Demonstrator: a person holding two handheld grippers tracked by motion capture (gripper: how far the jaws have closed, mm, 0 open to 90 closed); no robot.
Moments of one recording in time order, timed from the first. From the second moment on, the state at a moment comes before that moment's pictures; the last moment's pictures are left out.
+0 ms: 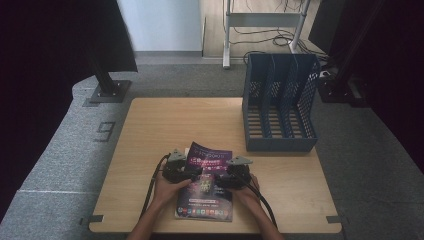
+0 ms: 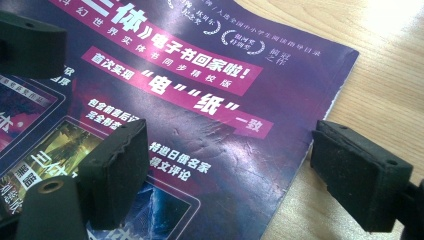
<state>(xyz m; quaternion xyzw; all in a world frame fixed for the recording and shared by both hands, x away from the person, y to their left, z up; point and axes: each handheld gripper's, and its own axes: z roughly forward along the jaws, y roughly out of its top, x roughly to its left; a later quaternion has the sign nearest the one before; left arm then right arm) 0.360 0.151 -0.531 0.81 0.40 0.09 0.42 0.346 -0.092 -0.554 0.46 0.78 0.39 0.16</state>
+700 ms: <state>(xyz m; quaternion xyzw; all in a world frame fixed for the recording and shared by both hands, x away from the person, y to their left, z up) 0.361 0.144 -0.539 0.82 0.40 0.09 0.39 0.346 -0.092 -0.554 0.46 0.78 0.39 0.16</state>
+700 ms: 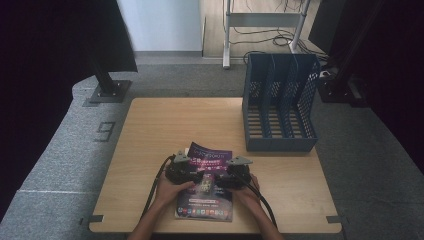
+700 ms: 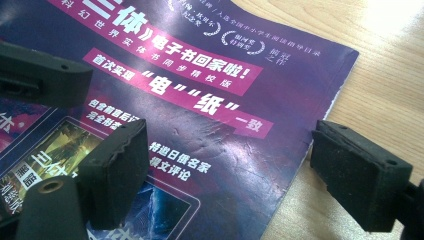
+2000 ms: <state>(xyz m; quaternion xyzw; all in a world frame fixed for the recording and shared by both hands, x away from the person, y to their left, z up) 0.370 0.145 -0.538 0.81 0.39 0.10 0.42 0.345 -0.092 -0.554 0.46 0.78 0.39 0.16</state>
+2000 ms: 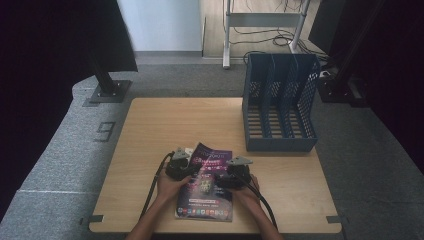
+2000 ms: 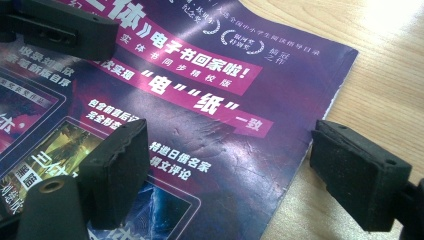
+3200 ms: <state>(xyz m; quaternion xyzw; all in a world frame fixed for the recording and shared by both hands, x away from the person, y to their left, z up) 0.359 0.148 -0.523 0.79 0.36 0.09 0.48 0.345 -0.098 -0.553 0.46 0.78 0.39 0.16</state>
